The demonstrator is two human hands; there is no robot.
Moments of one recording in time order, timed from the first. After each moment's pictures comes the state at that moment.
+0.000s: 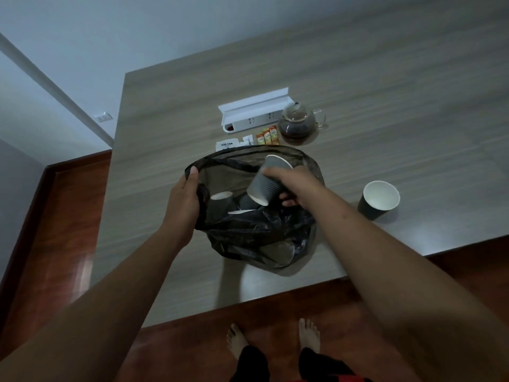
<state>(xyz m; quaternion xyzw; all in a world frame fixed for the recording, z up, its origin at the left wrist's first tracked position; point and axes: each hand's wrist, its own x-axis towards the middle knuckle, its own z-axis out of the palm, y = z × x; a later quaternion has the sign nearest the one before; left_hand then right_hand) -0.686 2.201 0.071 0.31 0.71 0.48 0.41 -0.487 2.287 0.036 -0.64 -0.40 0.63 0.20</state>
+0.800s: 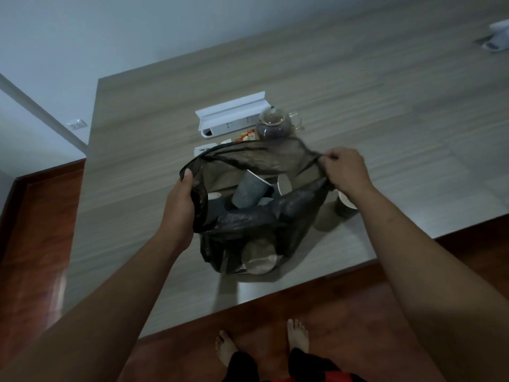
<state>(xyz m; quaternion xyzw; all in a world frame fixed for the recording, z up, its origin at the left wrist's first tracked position) -0.658 2.218 0.055 0.25 0.66 0.49 0.50 -0.361 2.308 0.033 -0.70 -0.57 0.29 0.31</state>
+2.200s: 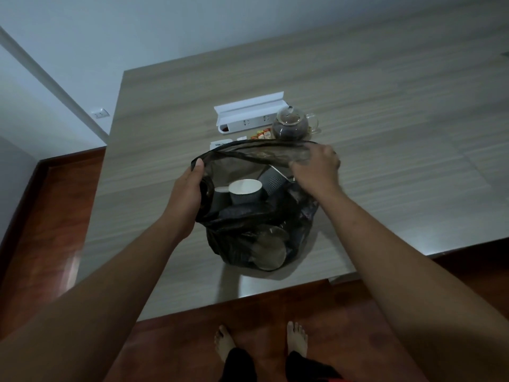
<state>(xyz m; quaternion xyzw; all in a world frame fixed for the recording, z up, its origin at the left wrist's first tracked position) -0.658 2.207 0.081 0.30 0.68 0.50 0.45 -0.435 2.307 0.026 -0.69 -0.62 0.29 0.24</state>
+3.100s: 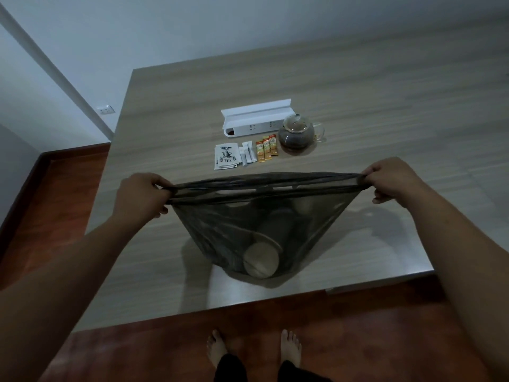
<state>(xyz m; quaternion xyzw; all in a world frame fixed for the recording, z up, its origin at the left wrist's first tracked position) -0.759 2.194 0.082 0.46 0.83 0.24 0.21 -0.317 2.324 0.058 -0.72 -0.53 0.42 0.16</state>
